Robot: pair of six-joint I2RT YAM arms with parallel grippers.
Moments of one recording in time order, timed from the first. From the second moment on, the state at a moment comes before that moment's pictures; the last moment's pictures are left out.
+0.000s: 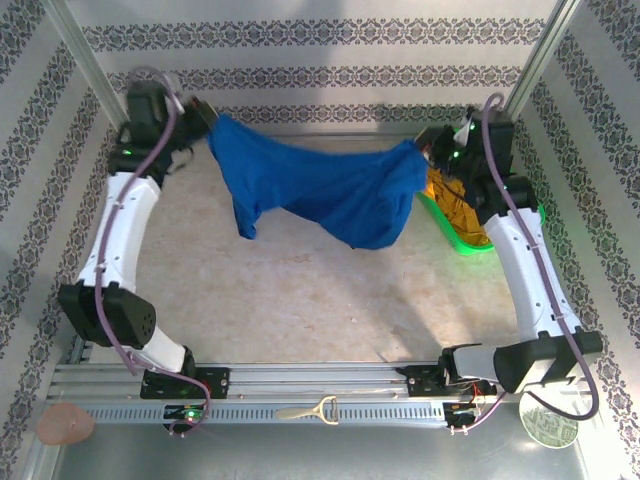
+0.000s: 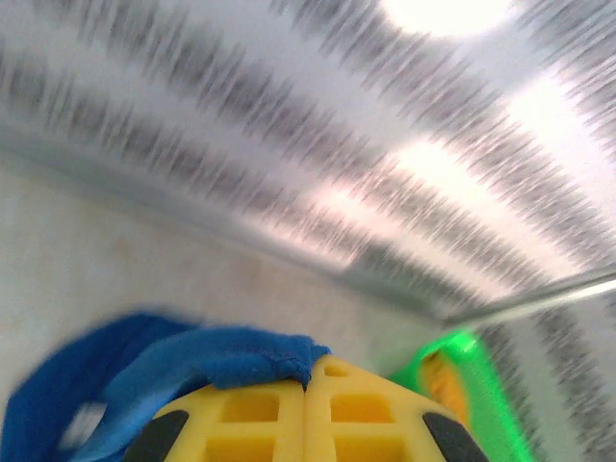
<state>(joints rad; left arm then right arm) 0.00 1.56 1.79 -0.53 0.30 -0.67 0.10 1.32 1.52 -0.55 -0.28 0.89</state>
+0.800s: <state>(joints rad) 0.04 1.53 2.03 -0.51 0.40 -0.84 0.09 1.33 1.93 -0.50 -0.38 0.93</state>
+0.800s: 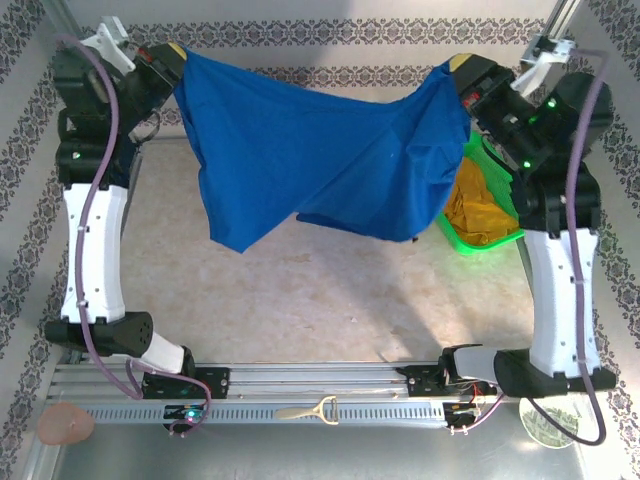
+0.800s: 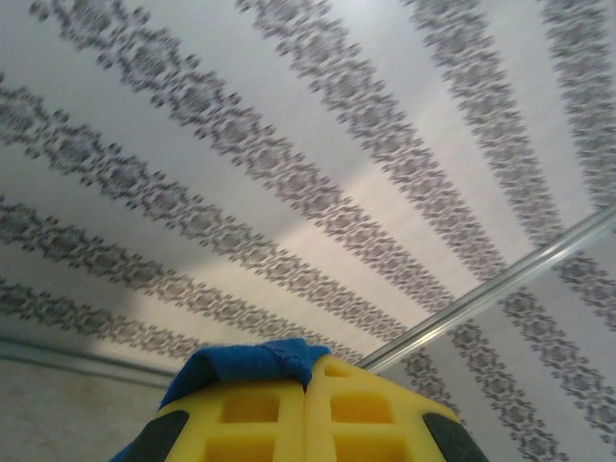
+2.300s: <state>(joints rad) -0.06 0.47 0.44 -0.60 0.43 -0.84 0.36 0.98 0.45 -0.37 -0.13 0.89</state>
